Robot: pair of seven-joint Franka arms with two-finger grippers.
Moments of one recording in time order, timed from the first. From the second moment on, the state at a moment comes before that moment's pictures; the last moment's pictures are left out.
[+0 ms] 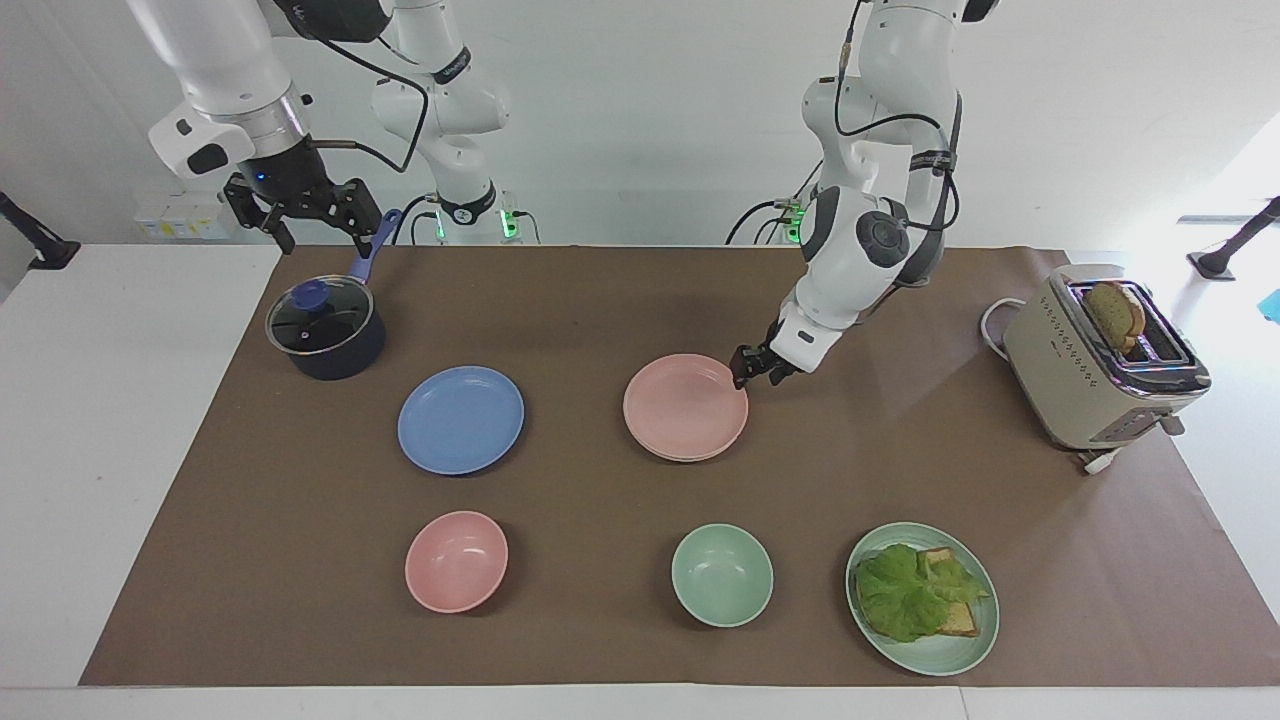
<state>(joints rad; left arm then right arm) -0.29 0.16 -0.15 -2.09 -0.33 2.27 -0.43 0.05 -0.06 -0.05 -1.60 -0.03 1.51 0.05</state>
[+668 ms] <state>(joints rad) -0.10 0.07 -0.11 -1.75 -0.14 1.81 -0.31 0.05 -0.06 -0.05 -1.68 -0.03 1.64 0.03</state>
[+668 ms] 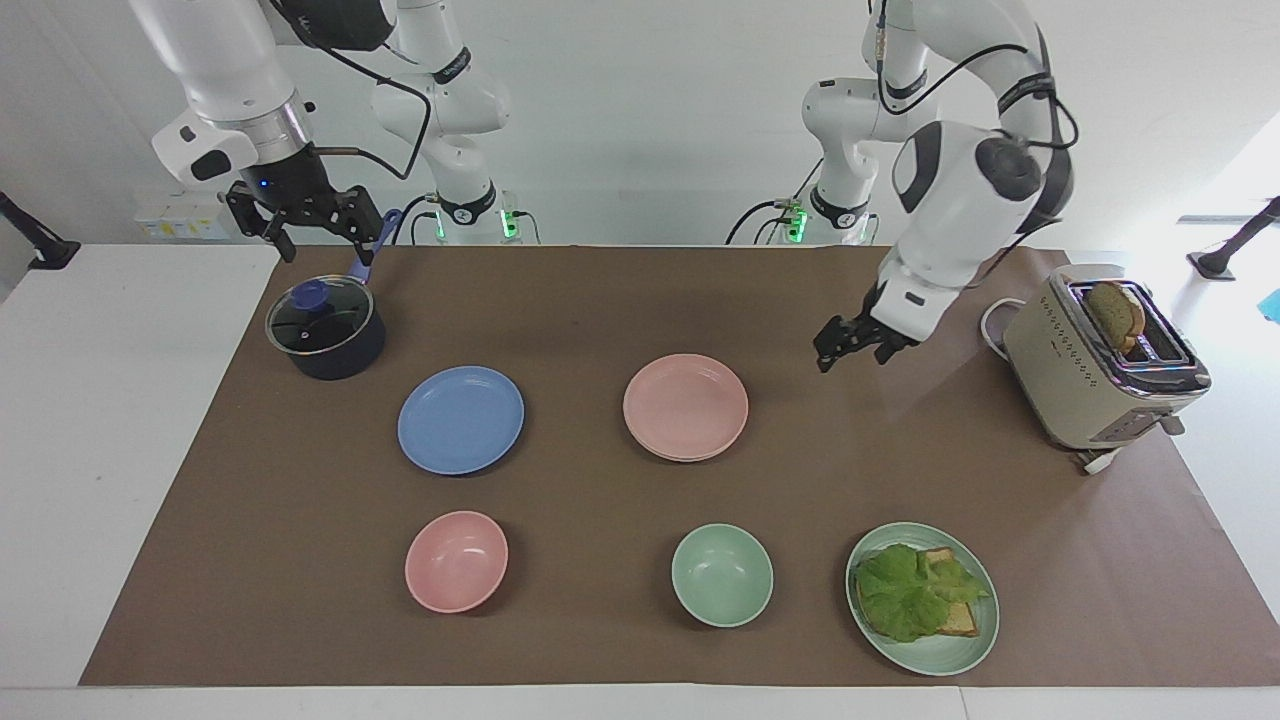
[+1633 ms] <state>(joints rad) -0.01 -0.03 -0.07 -1.55 -0.01 1.52 -0.05 0.00 0.14 -0.05 -2.15 0.05 2.30 -0.19</state>
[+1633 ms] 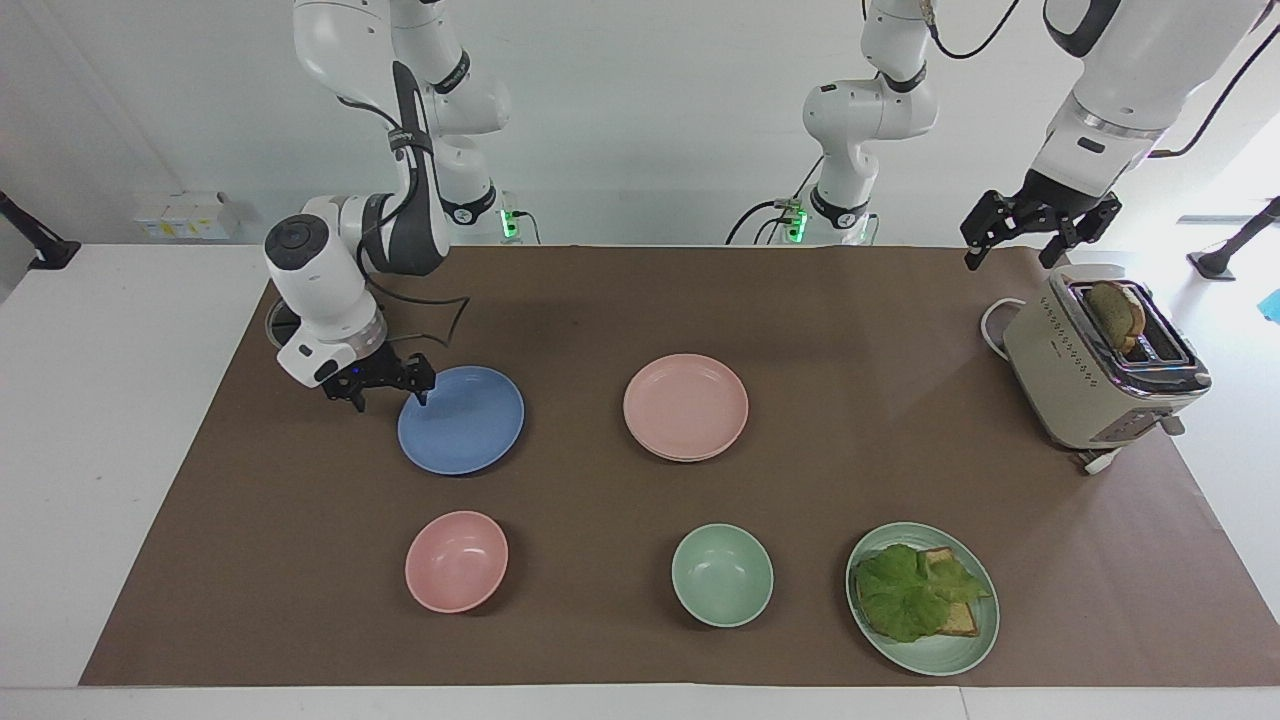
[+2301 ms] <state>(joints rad) -0.01 -0.03 -0.07 -1.55 -0.01 1.52 -0.05 -0.02 0.19 -0.05 -2.19 0.12 2.34 -0.23</state>
